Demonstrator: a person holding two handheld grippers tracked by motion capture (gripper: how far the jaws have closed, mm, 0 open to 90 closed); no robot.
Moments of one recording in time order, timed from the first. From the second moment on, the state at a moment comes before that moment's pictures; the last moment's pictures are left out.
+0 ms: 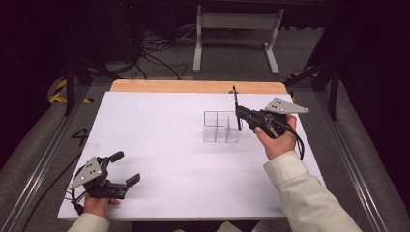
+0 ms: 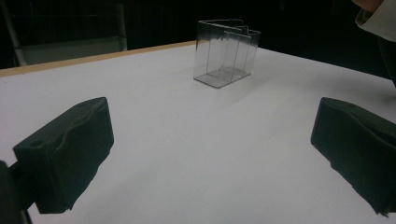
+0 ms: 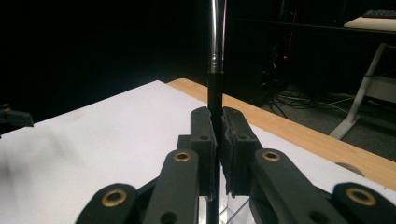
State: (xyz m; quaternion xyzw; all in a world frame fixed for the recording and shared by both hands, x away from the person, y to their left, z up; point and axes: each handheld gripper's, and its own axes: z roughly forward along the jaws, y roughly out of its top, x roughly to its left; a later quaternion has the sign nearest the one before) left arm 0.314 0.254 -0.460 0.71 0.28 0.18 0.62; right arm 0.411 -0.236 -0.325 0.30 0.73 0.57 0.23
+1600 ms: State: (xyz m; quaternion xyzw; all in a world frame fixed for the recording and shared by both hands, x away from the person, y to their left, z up) left arm 0.314 0.255 -0.461 0.71 0.28 0.18 0.62; right arm 0.472 -0.209 -0.335 0.34 0.71 0.58 0.21
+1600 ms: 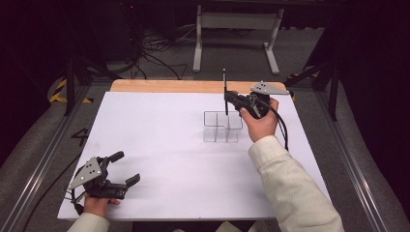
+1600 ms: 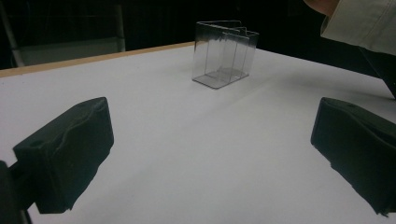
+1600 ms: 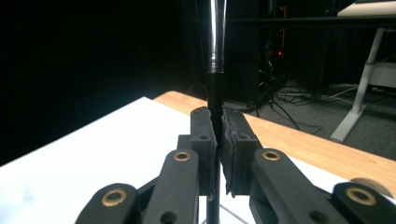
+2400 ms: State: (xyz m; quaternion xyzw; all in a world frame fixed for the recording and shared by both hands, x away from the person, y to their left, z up) left arm 0.314 0.255 -0.461 0.71 0.27 0.18 0.62; right arm 0.477 -0.205 -0.369 0.35 0.72 0.57 0.19
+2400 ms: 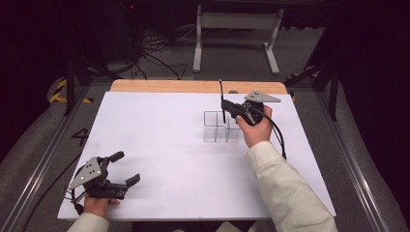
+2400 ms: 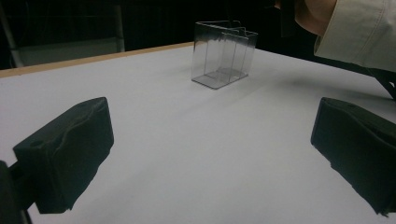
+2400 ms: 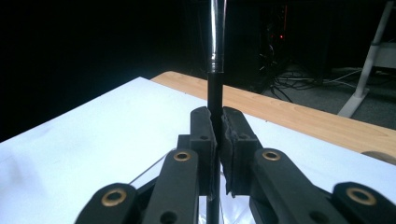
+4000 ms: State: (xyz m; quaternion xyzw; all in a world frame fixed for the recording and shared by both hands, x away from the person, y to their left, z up) left arm 0.315 0.254 -0.461 0.71 0.28 0.18 0.62; right arm 0.451 -0.219 -0.357 0.33 0.71 0.59 0.19
